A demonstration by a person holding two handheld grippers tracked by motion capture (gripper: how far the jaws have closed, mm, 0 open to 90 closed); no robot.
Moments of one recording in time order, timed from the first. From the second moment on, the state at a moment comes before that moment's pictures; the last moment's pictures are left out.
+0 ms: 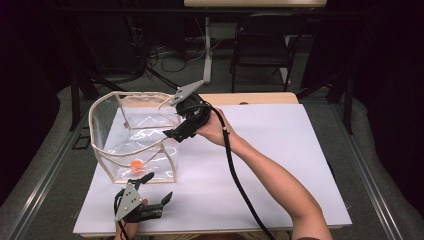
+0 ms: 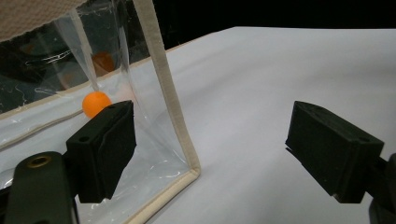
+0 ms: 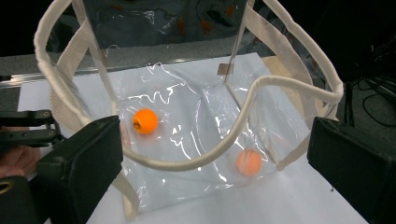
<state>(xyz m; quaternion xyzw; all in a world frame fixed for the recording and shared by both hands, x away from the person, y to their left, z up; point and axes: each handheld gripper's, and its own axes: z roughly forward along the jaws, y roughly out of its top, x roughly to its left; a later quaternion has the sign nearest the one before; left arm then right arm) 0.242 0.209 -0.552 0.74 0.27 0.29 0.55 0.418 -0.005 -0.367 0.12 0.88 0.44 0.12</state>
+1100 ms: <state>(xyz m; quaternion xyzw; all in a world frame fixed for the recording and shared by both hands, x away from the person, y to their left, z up) 0.242 0.210 -0.552 0.74 0.27 0.29 0.55 0.403 -0.068 -0.401 0.16 0.88 0.43 0.12</state>
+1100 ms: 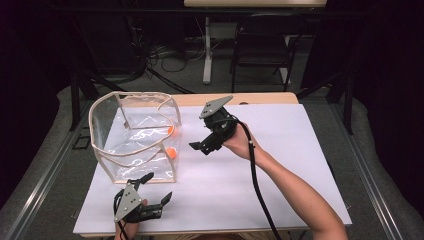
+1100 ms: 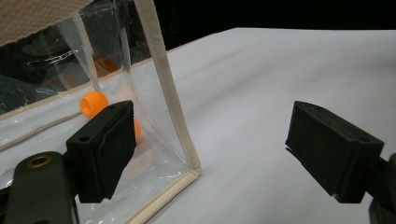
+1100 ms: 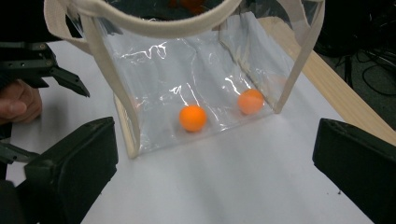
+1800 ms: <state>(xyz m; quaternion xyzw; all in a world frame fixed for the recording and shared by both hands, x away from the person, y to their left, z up) 0.241 0.210 -0.552 0.74 0.27 0.29 0.55 0.385 -0.101 -0.426 0.17 0.88 0.42 0.12</state>
